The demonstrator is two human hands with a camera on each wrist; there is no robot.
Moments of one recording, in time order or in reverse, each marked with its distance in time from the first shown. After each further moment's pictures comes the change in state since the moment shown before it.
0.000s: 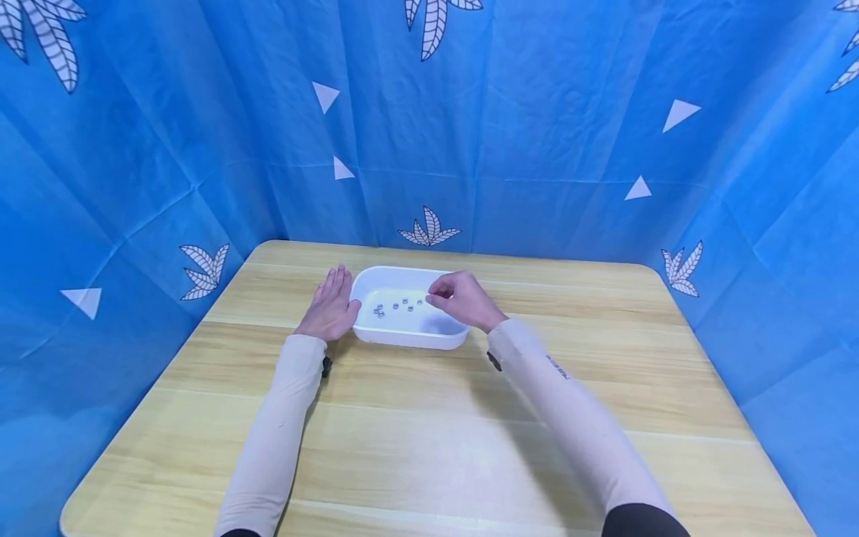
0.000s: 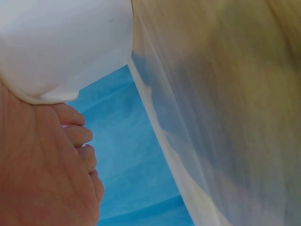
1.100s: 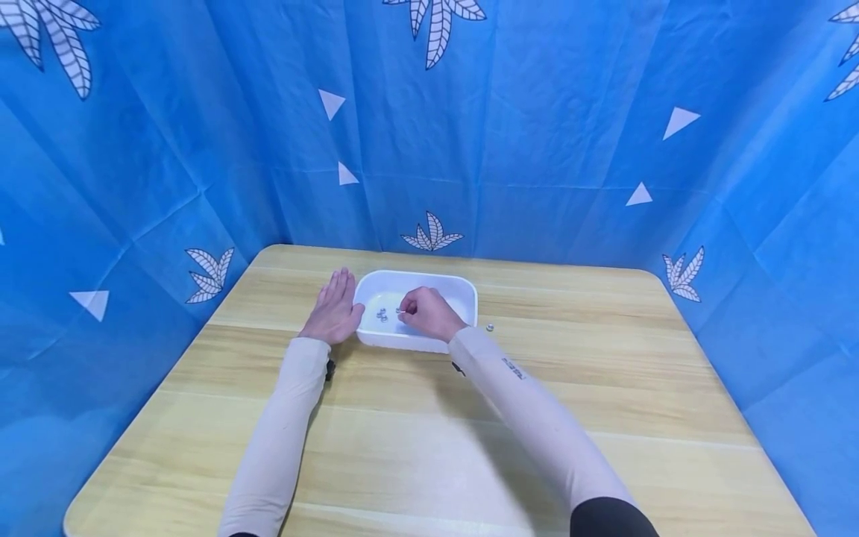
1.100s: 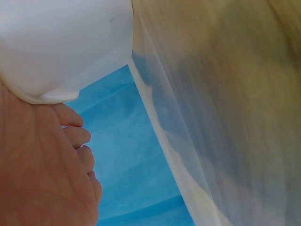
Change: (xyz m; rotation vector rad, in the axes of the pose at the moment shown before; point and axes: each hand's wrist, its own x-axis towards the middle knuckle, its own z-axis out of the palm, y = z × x) left_hand -0.002 0.001 -0.001 0.014 -0.008 -0.001; right_hand 0.028 -0.023 0.058 -0.061 -0.071 0.046
